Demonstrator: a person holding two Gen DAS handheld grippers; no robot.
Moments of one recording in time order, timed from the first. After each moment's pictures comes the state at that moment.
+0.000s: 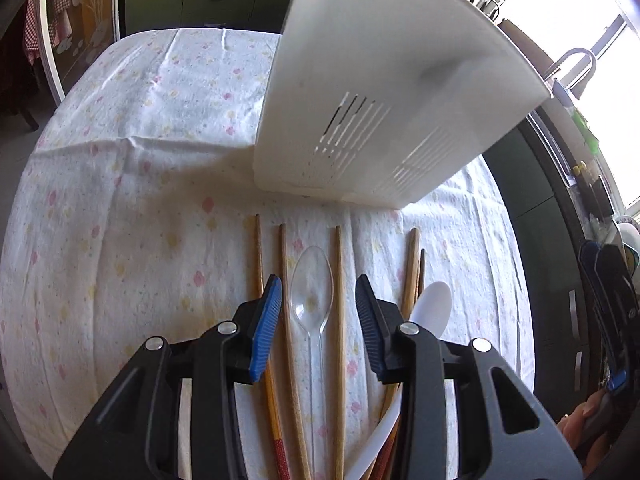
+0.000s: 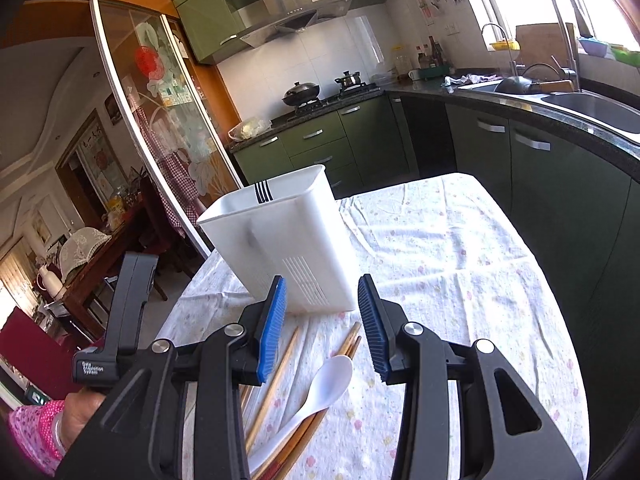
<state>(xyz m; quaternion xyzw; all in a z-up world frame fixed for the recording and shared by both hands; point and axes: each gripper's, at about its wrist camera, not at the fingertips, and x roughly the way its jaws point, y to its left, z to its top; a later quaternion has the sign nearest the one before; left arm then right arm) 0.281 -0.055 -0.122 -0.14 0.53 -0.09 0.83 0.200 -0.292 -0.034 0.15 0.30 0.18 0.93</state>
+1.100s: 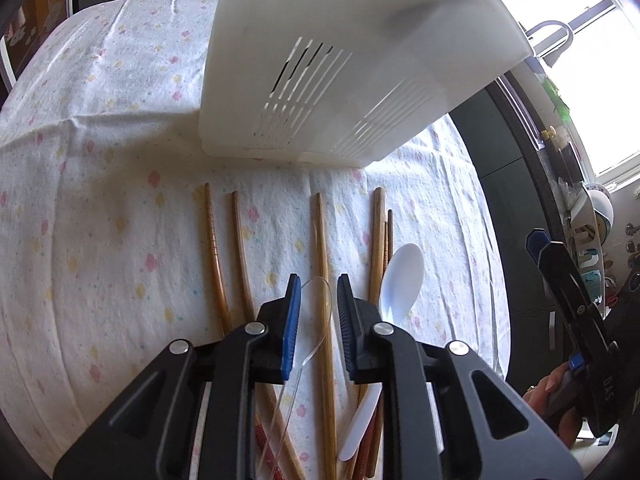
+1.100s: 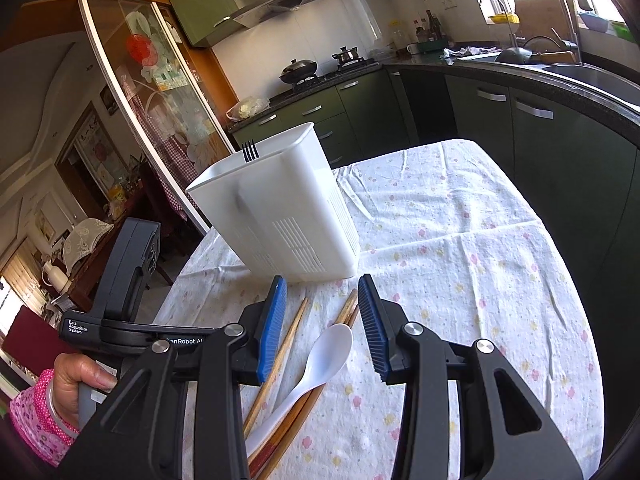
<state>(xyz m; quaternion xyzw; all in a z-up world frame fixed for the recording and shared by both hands) 0.286 -0.084 -0.135 -0.14 0.58 -0.18 0.78 0.209 -0.287 -0.048 0.15 0.34 0.19 0.91</state>
